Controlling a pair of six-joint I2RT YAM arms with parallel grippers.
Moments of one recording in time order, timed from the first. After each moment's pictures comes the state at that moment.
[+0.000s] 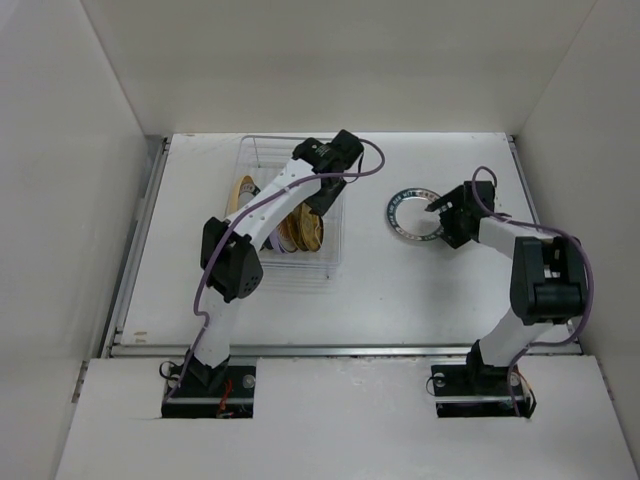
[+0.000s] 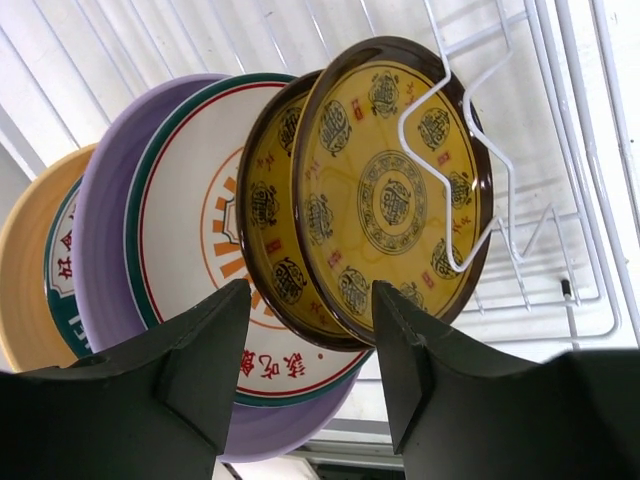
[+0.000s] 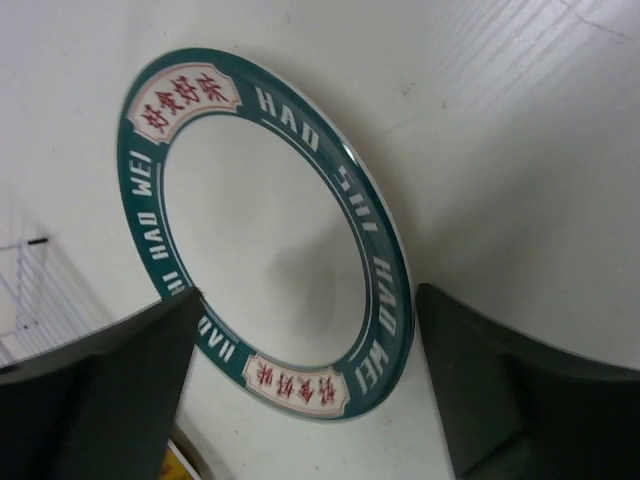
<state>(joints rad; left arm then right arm) -0.69 2.11 2.15 -1.30 -0.44 -0.01 -0.01 1.68 0.91 -0.07 -0.03 1.03</state>
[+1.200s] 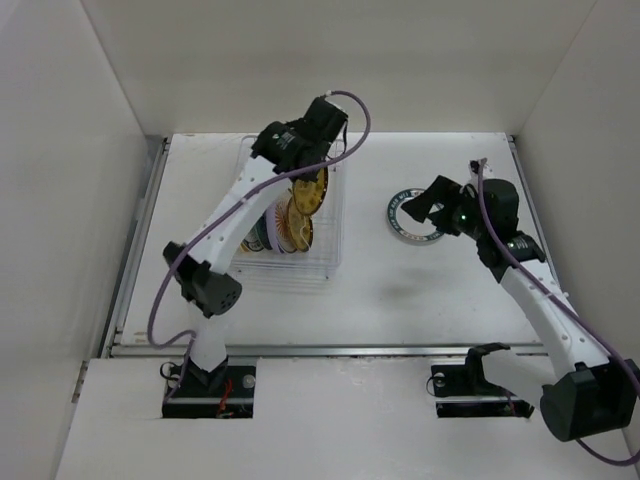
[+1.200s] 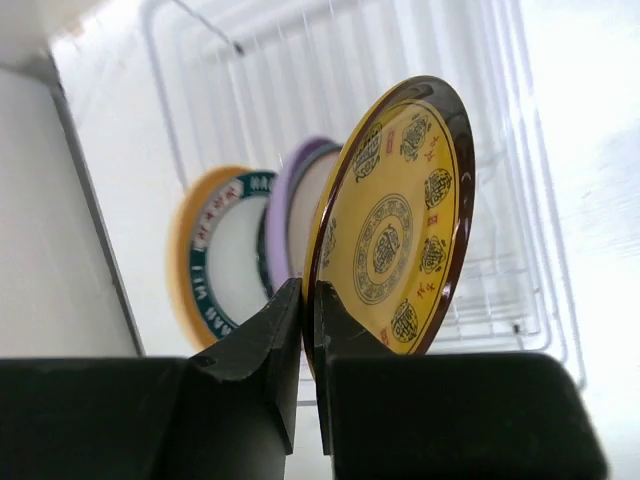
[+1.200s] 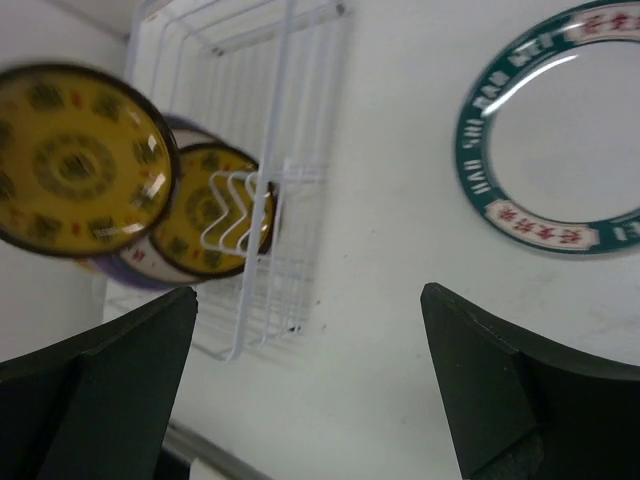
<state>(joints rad) -0.70 1.96 2.29 -1.30 -0.51 -0.08 0.18 1.05 0.90 -0.27 -0.26 0.63</state>
